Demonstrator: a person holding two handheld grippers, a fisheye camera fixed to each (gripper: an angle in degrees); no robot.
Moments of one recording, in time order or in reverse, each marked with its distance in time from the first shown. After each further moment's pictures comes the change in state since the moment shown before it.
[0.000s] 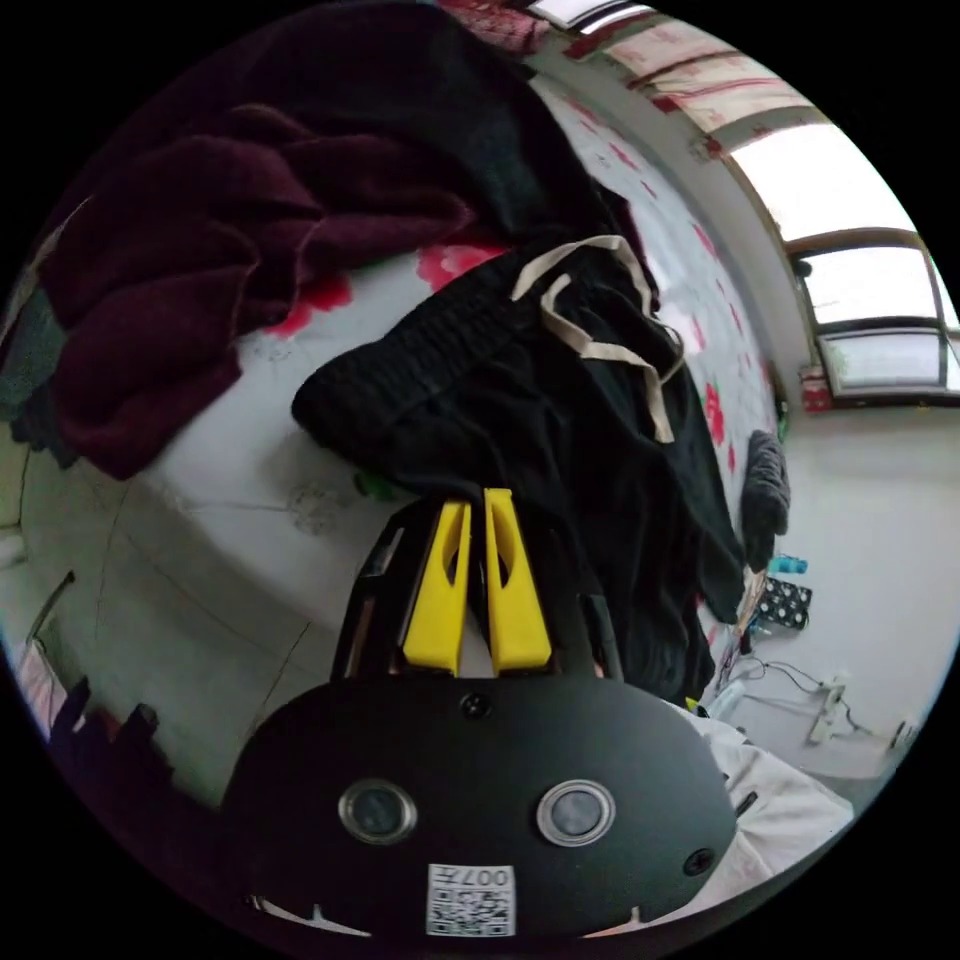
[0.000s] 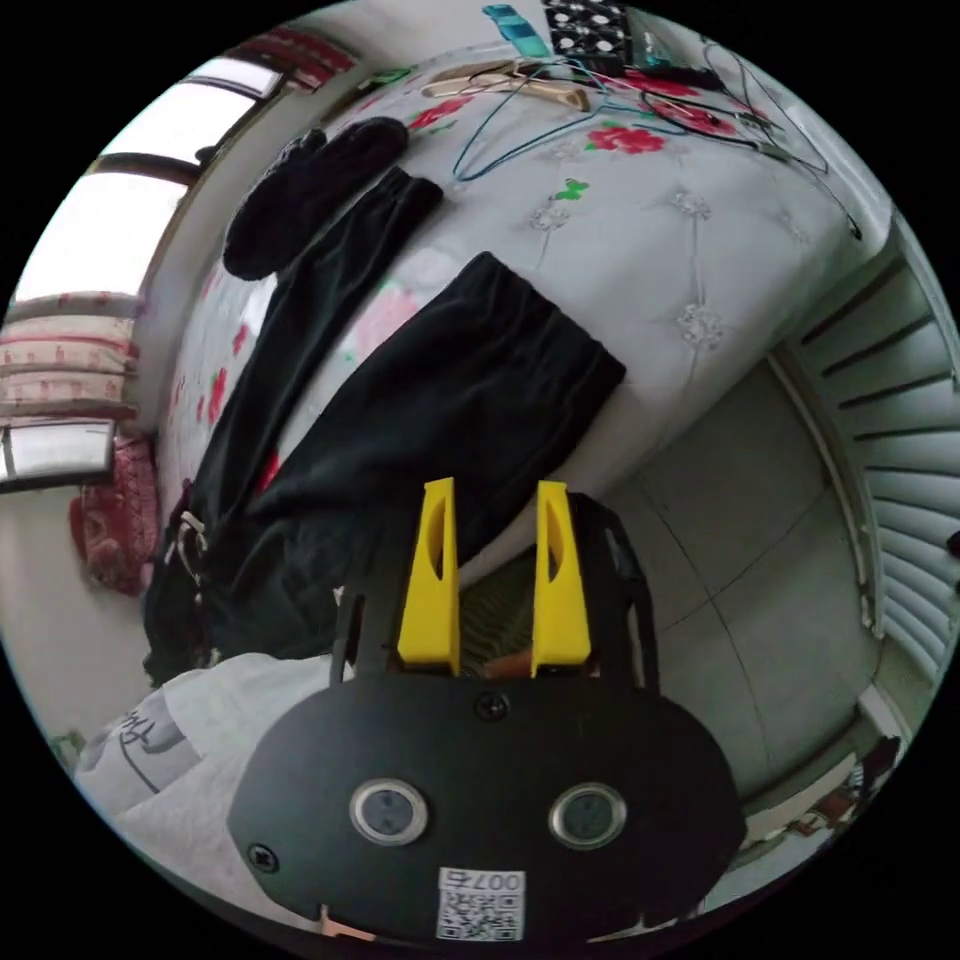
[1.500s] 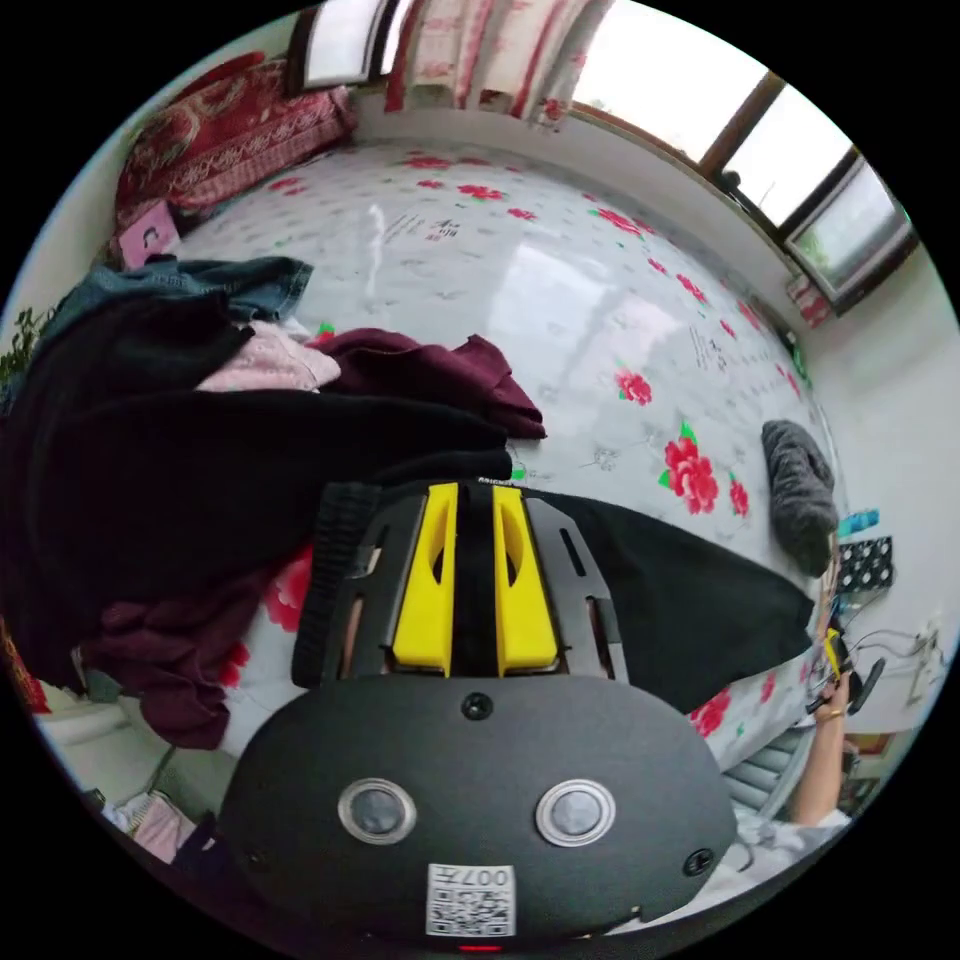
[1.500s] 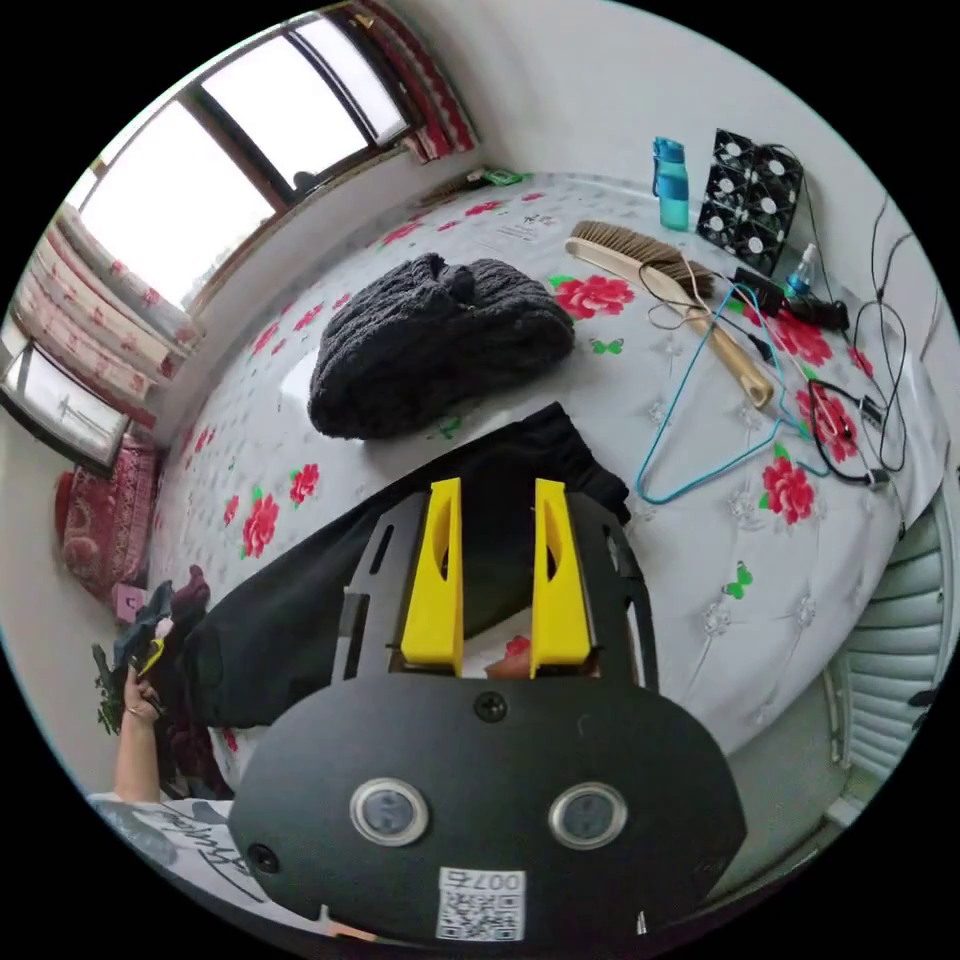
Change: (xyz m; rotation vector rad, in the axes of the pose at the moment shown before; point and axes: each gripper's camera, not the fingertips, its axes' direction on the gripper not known) left arm 0.285 -0.160 0.047 0.151 -0.223 0.353; right arm -0.117 -0.201 -0.050 0.337 -0.010 -0.186
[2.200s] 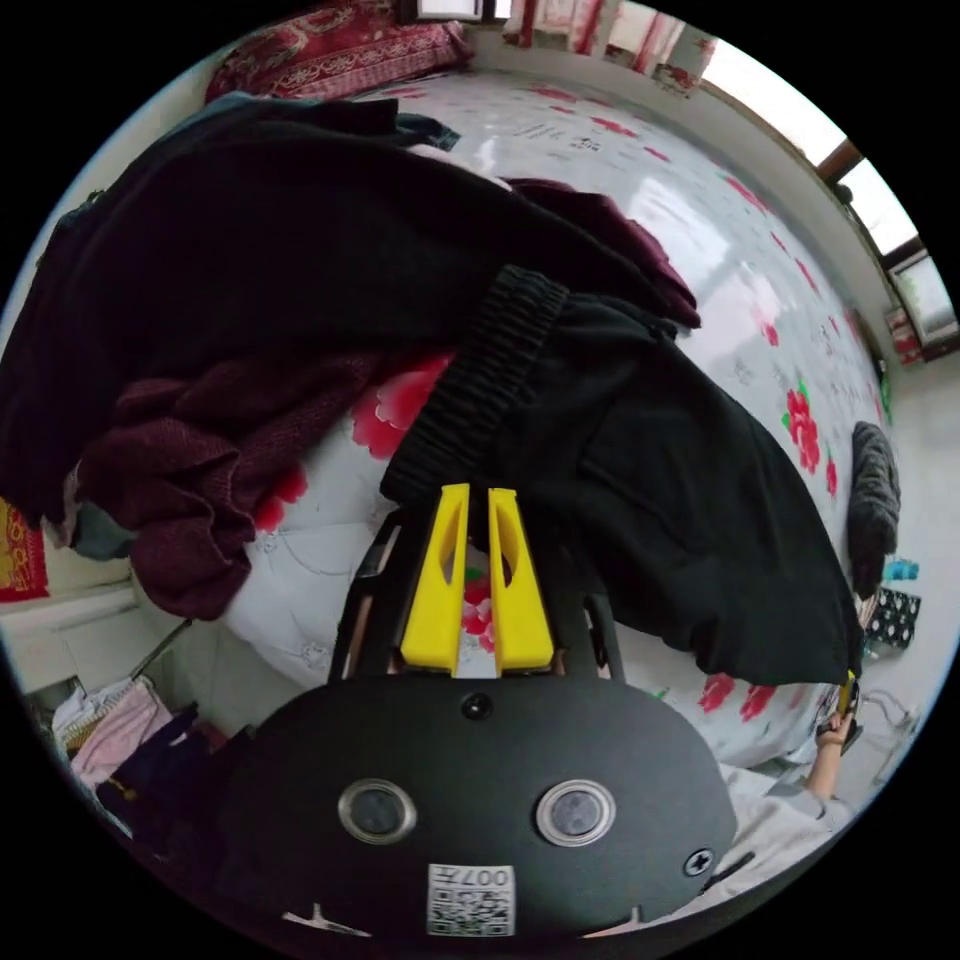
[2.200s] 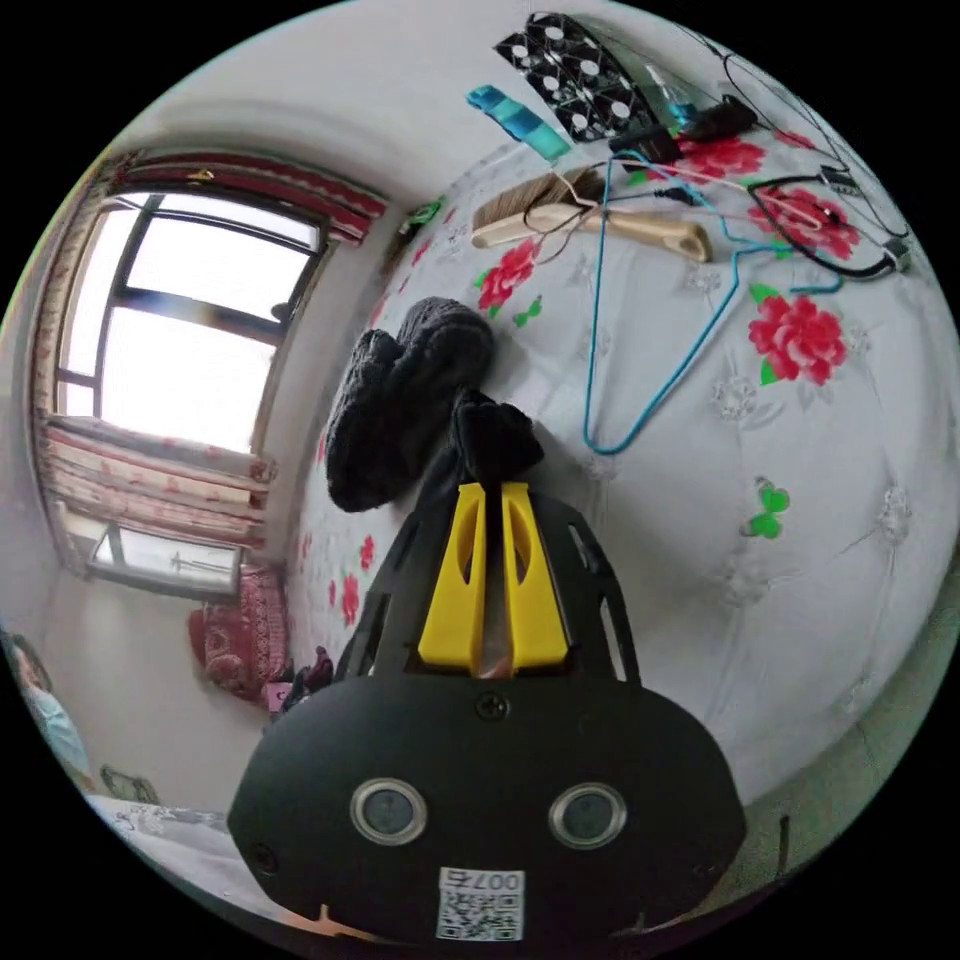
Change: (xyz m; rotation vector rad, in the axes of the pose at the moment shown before) left arm -0.078 0.078 0.101 -0.171 -0.147 -0.206; right arm 0.134 0.024 0.070 0.070 -0.357 0.353
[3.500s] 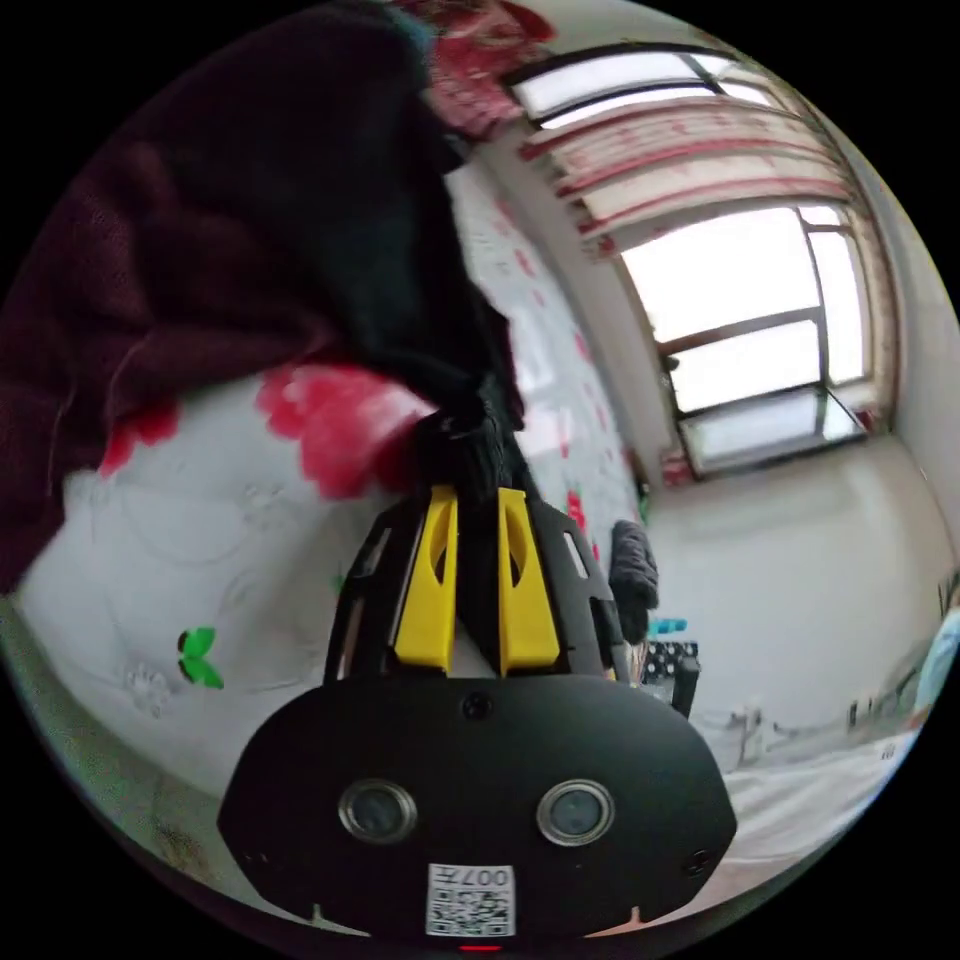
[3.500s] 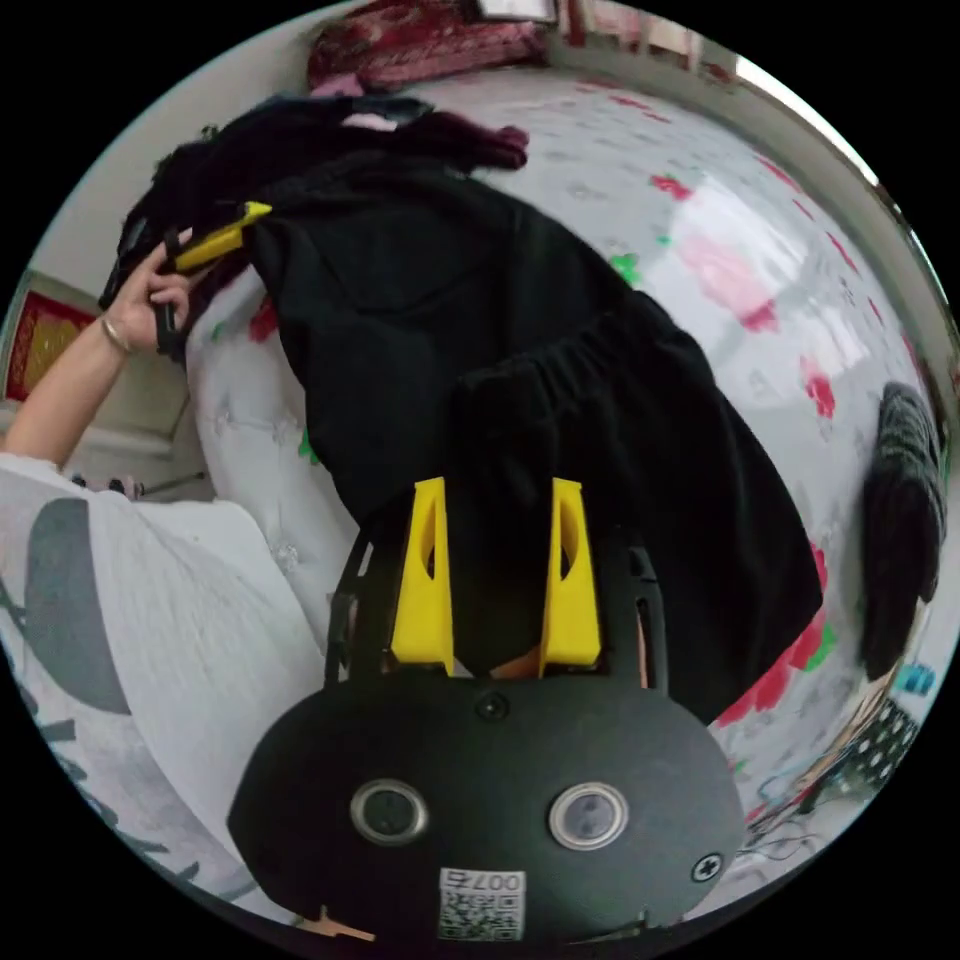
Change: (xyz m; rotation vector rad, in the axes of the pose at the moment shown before) left arm -0.167 0.041 0.092 0.296 0.789 -0.168; right arm -0.267 0.479 0.310 -0.853 0.238 -1.414
